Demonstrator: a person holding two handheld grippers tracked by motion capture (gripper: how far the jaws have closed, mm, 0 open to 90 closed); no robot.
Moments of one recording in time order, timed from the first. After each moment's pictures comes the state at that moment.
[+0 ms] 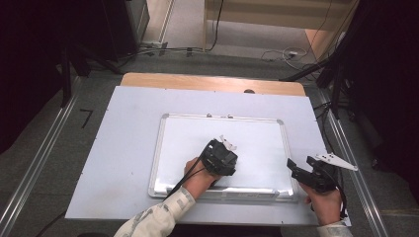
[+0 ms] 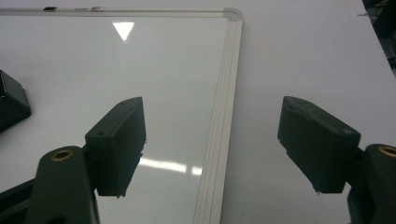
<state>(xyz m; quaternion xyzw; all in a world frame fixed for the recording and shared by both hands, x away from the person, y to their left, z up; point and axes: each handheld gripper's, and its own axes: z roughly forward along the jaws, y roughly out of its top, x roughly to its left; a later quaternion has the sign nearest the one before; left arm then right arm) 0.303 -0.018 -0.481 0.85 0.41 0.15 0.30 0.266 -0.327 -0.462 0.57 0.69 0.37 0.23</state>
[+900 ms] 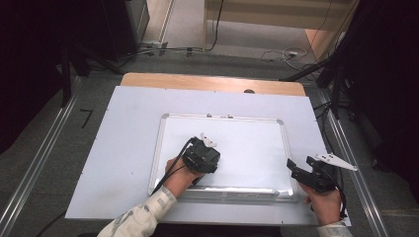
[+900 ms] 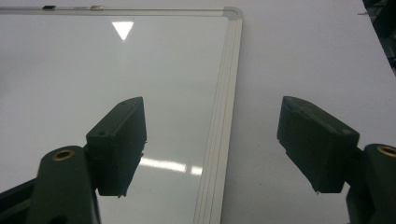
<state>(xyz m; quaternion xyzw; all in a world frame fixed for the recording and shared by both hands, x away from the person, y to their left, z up) 0.304 0.027 -0.481 0.84 0.43 0.15 0.29 0.266 -0.326 -0.463 0.57 0.69 0.37 0.23</state>
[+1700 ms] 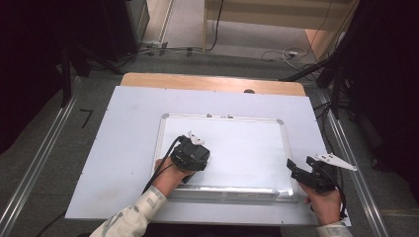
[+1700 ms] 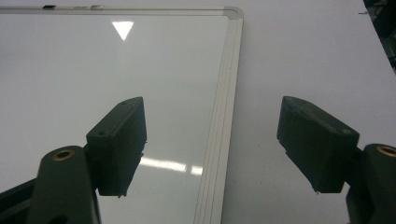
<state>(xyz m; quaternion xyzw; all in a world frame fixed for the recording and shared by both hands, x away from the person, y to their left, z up) 0.305 0.059 -0.483 0.83 0.45 0.15 0.29 0.266 -0.326 -0.463 0.57 0.69 0.37 0.23</state>
